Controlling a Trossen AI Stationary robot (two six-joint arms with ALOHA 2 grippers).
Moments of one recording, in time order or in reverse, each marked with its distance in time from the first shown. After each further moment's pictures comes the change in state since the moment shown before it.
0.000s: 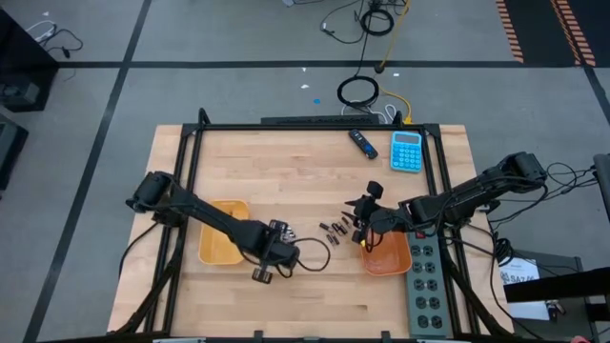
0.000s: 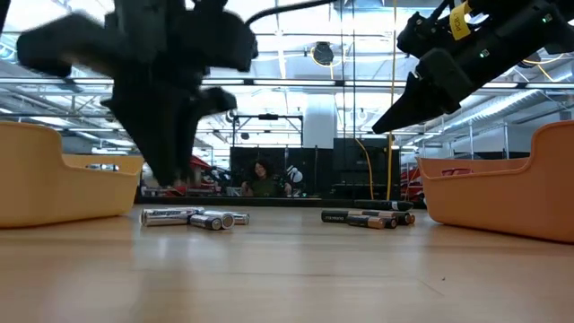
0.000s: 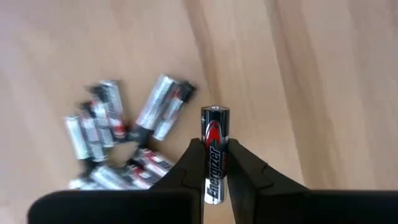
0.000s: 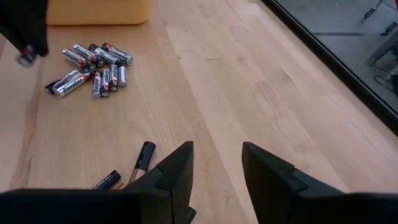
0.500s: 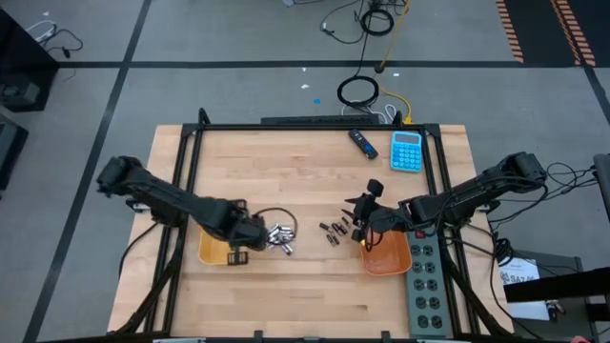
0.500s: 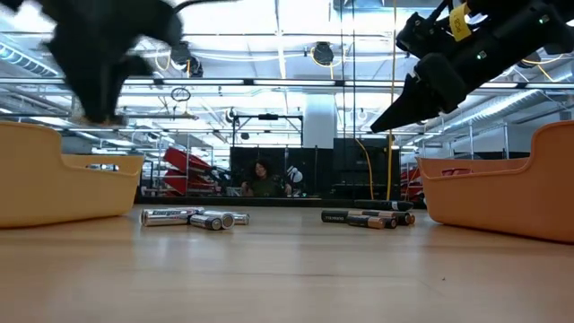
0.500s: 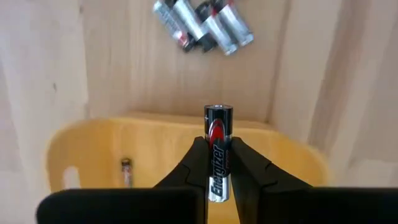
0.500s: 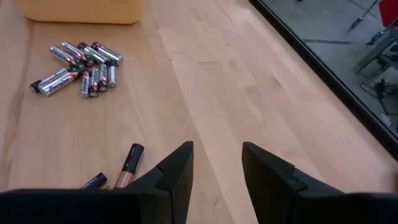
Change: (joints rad) left arm 0.007 -0.363 -0.169 -0.285 -0.015 -0.378; right arm -0.009 0.000 0.000 0.010 0.029 -0.051
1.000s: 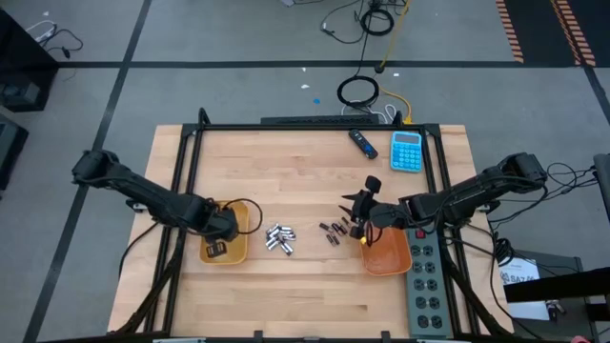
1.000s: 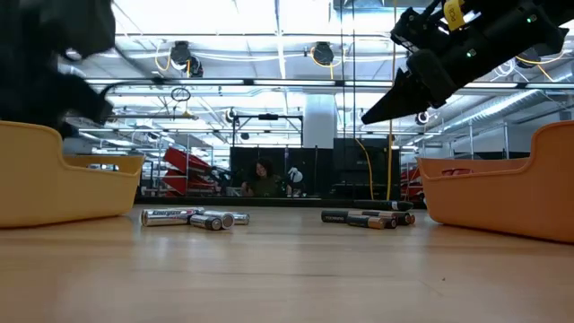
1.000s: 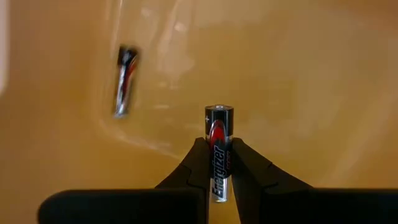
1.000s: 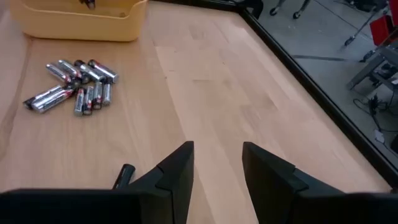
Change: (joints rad) left arm 0.017 -0.287 -0.520 0.168 0.072 -0.230; right arm -0.034 0.000 0.000 0.081 -0.010 -0.088
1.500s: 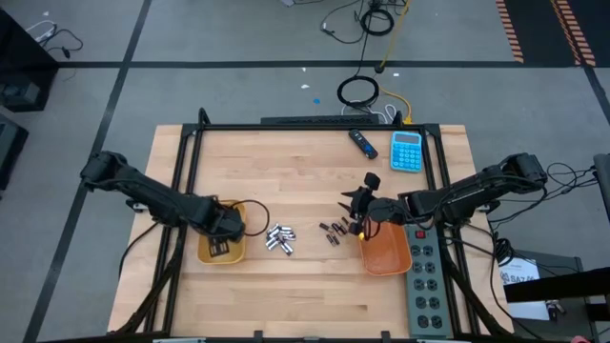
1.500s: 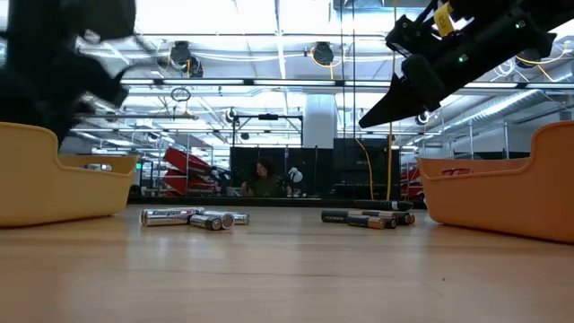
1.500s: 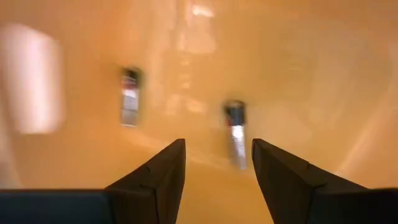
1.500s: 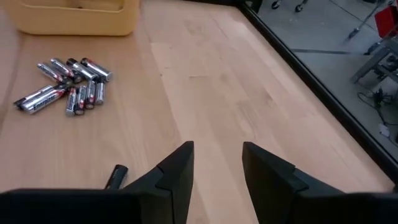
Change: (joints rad) left arm 0.012 0.114 0.184 -0.180 -0.060 0.053; right arm -0.050 0.000 0.000 -0.001 -0.051 -0.002
